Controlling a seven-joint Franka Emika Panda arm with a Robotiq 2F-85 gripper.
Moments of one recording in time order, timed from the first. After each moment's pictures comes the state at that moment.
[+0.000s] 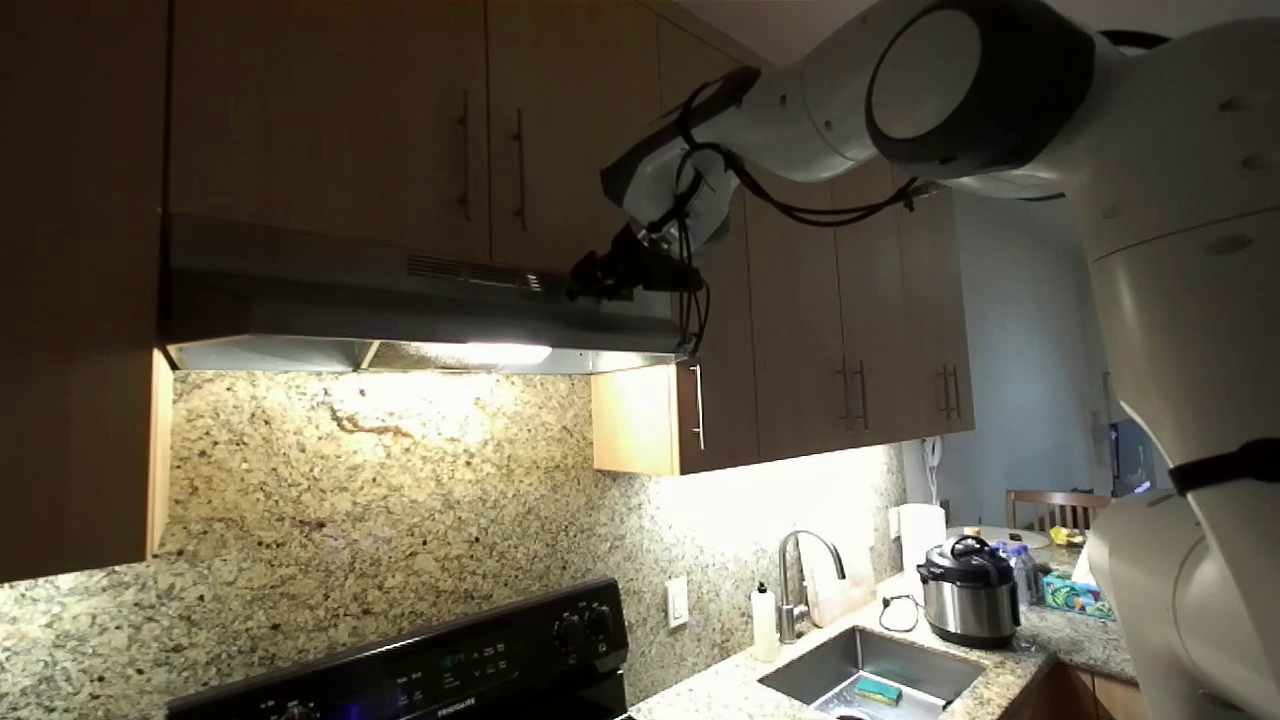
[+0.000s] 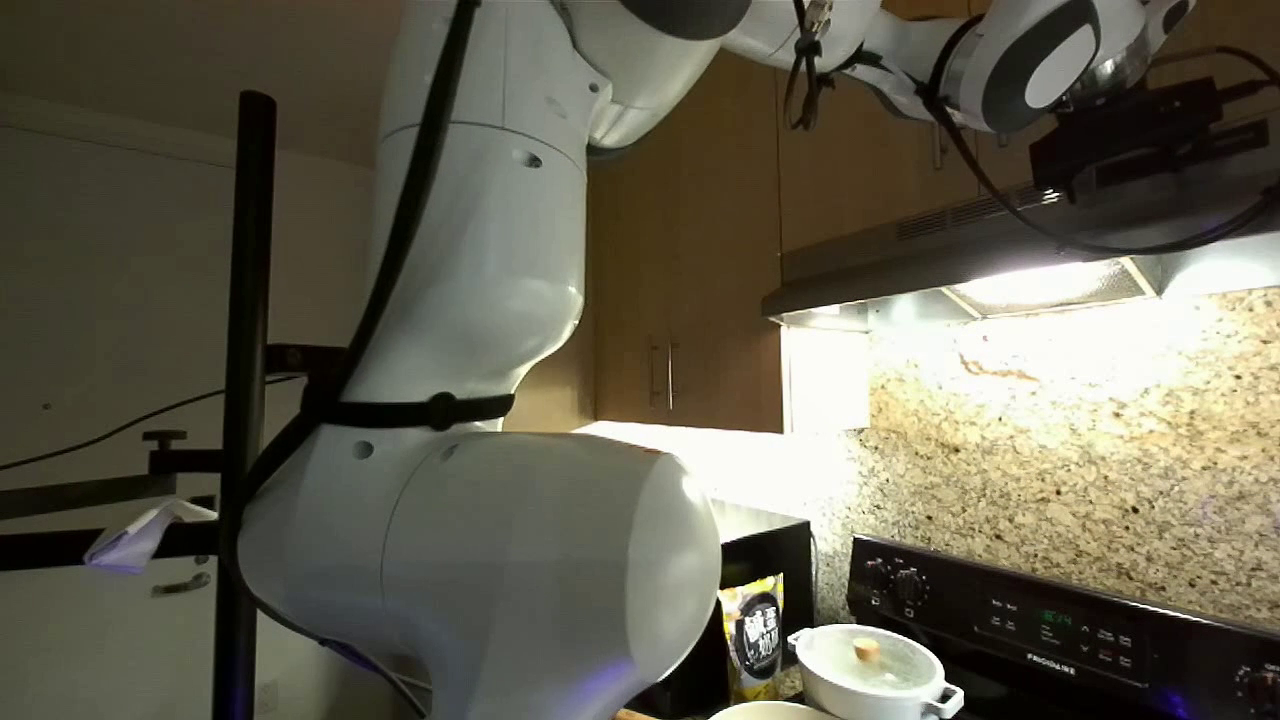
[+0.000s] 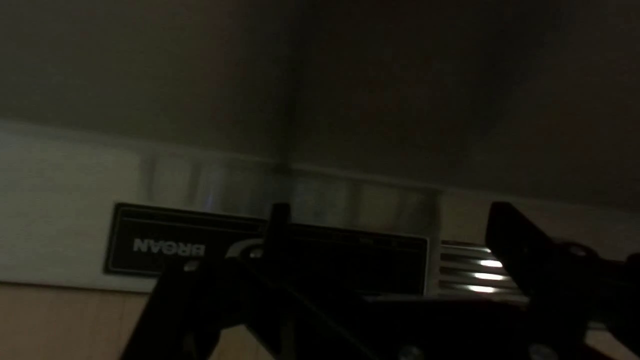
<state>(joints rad) 0.56 0.06 -0.77 -1.57 0.64 2.65 -0.79</state>
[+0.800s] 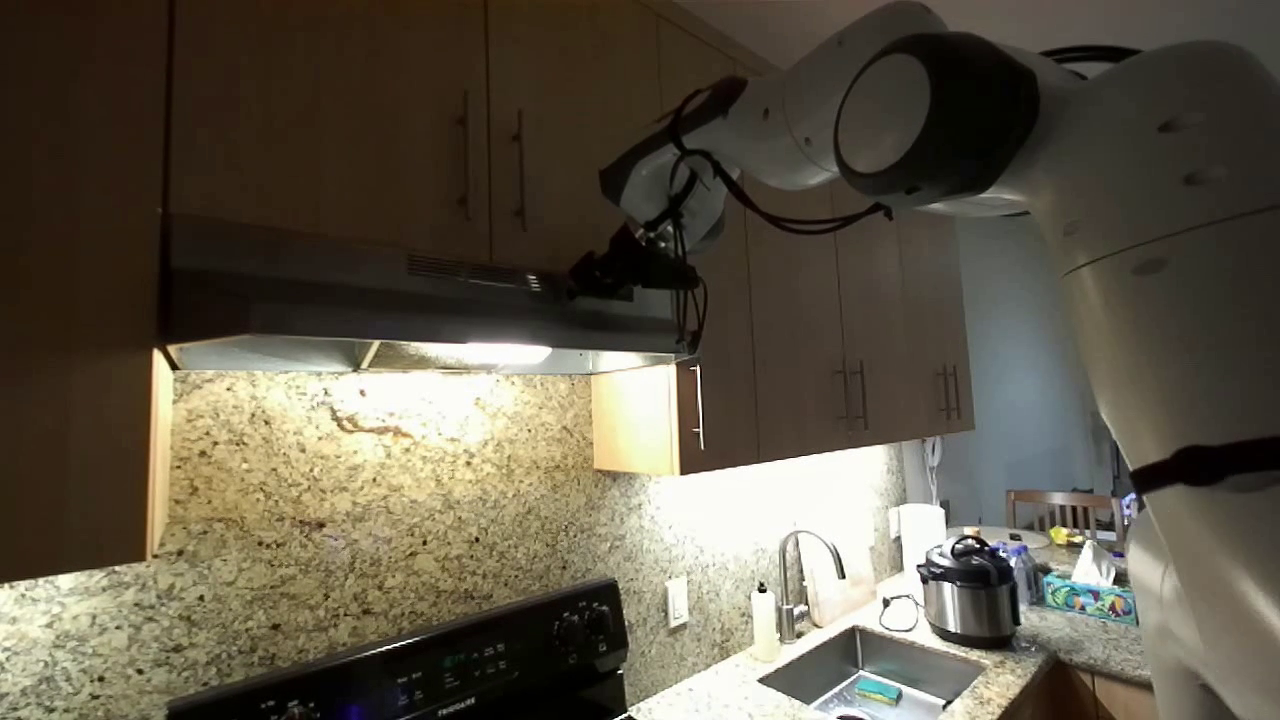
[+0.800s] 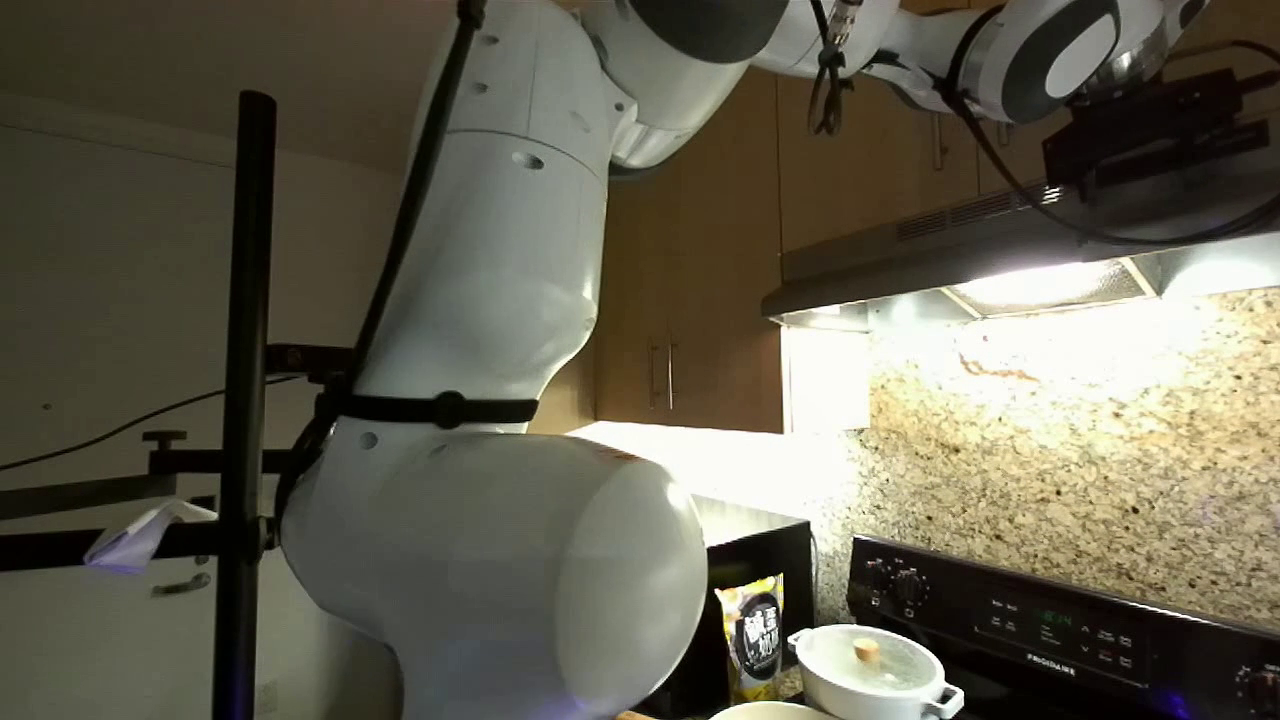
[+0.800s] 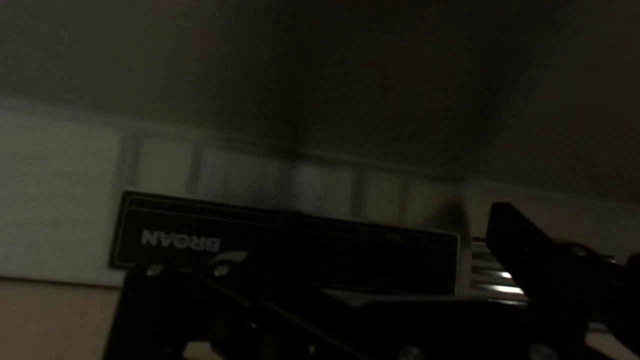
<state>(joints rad) 0.32 0.14 -0.57 -1.45 0.66 2.57 -0.80</state>
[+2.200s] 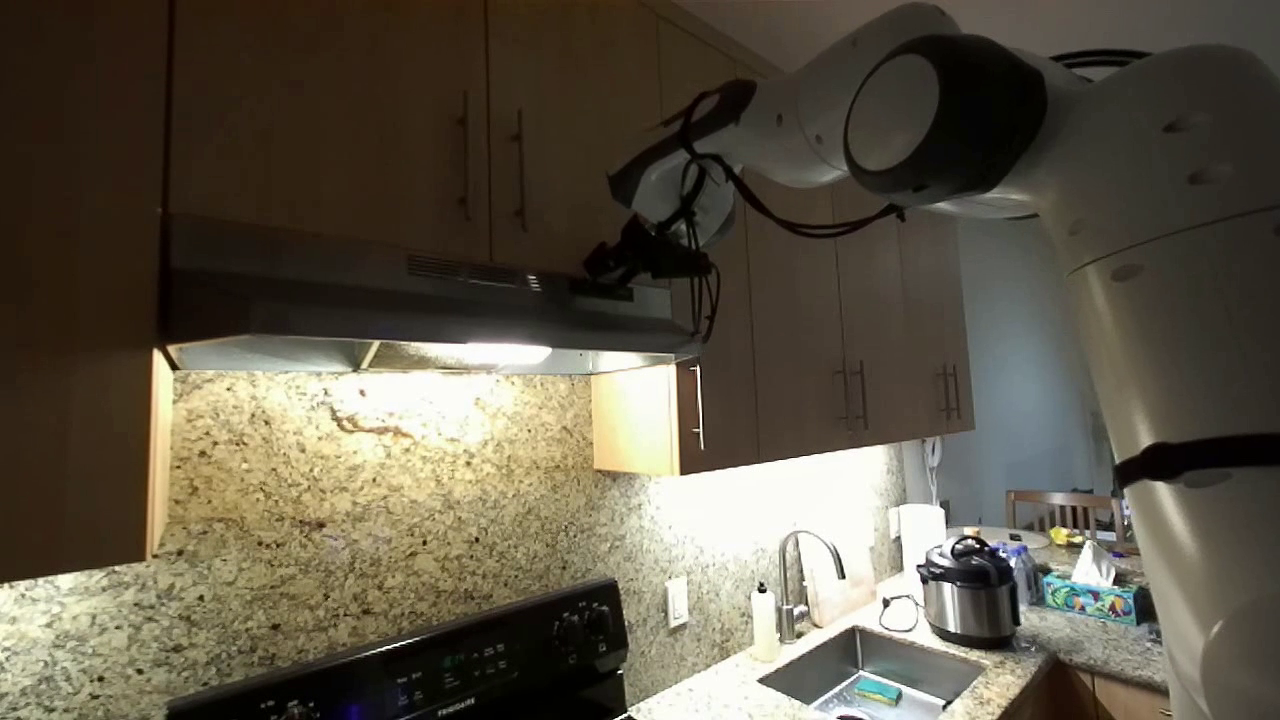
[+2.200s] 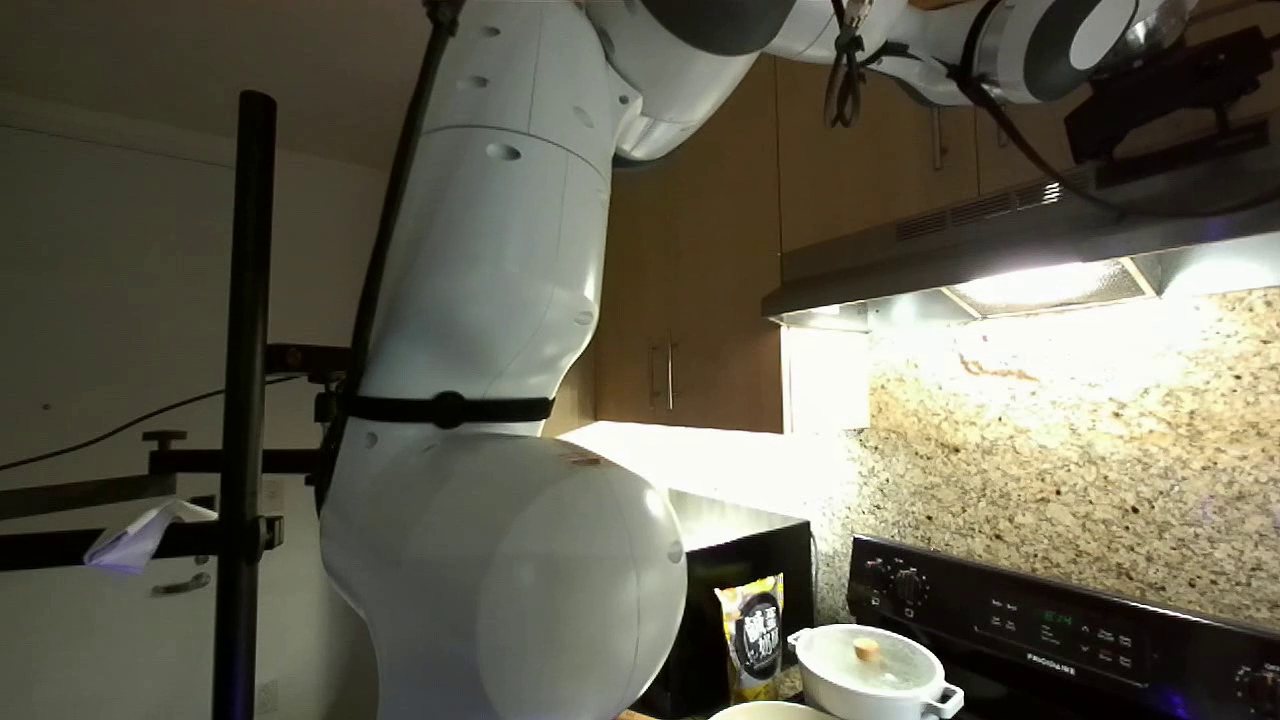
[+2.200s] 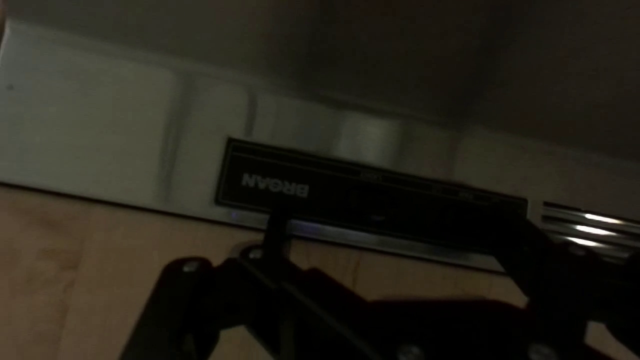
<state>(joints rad) 0.11 0.12 -0.37 -1.43 0.50 2.63 -0.70</state>
